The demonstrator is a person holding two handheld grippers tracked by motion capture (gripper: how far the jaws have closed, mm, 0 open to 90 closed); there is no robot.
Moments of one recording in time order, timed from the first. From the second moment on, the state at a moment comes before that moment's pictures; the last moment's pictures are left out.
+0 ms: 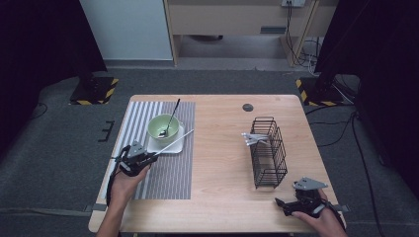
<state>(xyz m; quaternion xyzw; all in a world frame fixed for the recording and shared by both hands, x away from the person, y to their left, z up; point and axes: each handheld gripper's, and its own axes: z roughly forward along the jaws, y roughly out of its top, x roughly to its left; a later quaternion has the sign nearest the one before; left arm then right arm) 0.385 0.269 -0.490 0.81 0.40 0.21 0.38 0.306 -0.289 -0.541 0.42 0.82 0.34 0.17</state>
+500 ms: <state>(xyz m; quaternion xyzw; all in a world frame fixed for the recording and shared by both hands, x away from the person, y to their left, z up) 0.389 0.262 -0.507 0.83 0.39 0.20 0.34 0.306 -0.289 -0.541 0.42 0.82 0.34 0.17</state>
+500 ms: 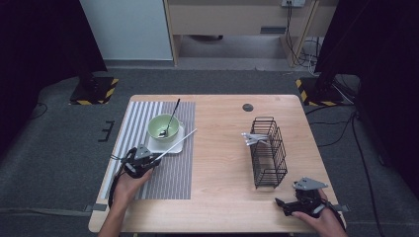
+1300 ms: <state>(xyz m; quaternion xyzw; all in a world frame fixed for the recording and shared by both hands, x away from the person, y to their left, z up) 0.390 0.267 -0.511 0.83 0.40 0.20 0.33 0.306 -0.289 -0.541 0.42 0.82 0.34 0.17</state>
